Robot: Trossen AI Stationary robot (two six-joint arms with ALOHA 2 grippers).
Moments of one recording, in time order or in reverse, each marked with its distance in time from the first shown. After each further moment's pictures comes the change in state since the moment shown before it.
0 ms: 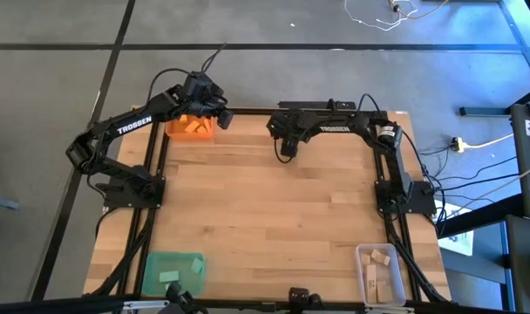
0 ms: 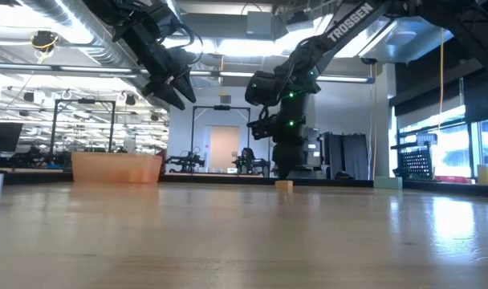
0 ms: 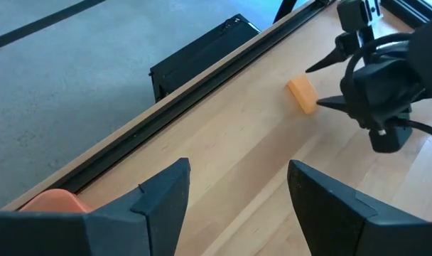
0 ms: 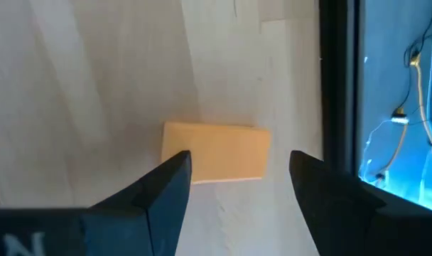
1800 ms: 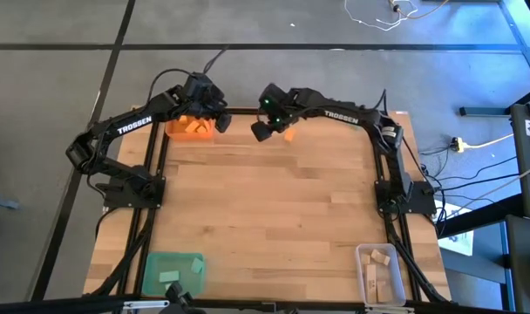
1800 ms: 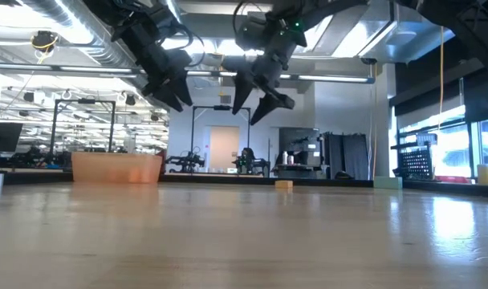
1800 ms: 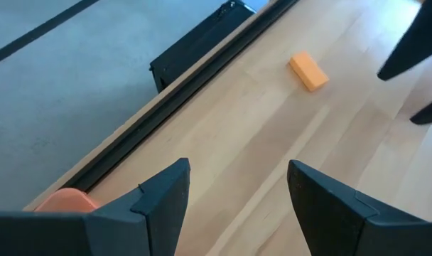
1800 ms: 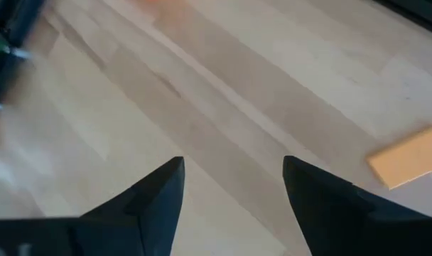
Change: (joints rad) left arm -0.001 0.000 0.000 -0.043 0.004 0.108; right arm 0.009 -0.009 0.460 -0.306 -0.584 0.914
